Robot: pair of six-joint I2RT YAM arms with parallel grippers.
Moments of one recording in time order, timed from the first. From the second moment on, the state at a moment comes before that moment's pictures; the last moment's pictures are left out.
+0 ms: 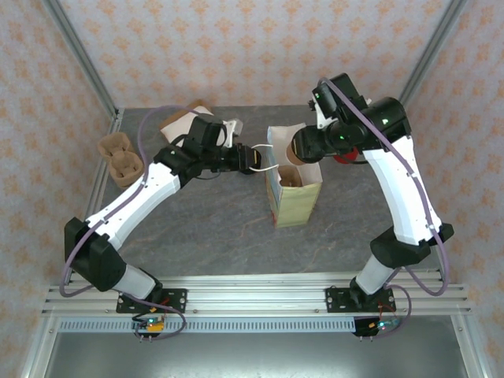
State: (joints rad) left arm -0.51 1.47 1.37 -0.55 0.38 -0.60; right arm 0.58 1.66 2.34 -1.69 0.09 0.35
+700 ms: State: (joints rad) left arm -0.60 1.34 1.25 -0.51 0.35 -0.68; right arm 0.60 1.71 2.21 -1.70 0.08 0.37
